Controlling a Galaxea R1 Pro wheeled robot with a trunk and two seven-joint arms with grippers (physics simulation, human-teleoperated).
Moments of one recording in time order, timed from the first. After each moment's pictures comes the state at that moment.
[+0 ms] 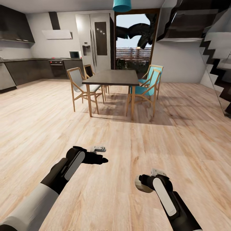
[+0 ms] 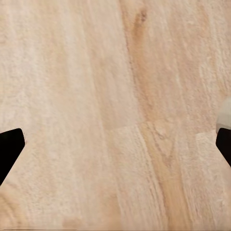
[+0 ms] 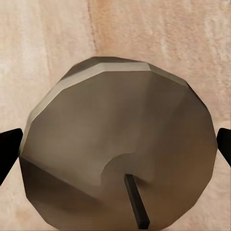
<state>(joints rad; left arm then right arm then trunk) -0.75 0.07 -0.41 -1.13 0.56 1.04 0.02 -0.39 0.02 0.16 -1.26 -0.72 0.77 -0.62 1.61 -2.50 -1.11</state>
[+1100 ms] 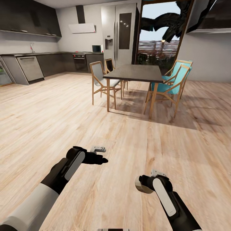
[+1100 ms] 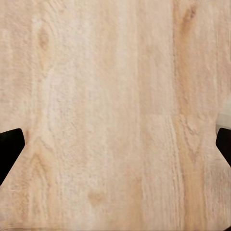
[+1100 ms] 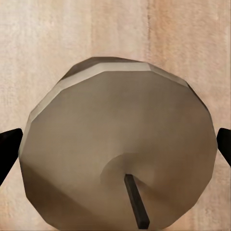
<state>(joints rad) -0.75 0.07 -0.41 -1.13 0.56 1.04 0.02 -0.39 0.02 0.16 -1.25 -0.72 0.77 -0.62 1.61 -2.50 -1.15</state>
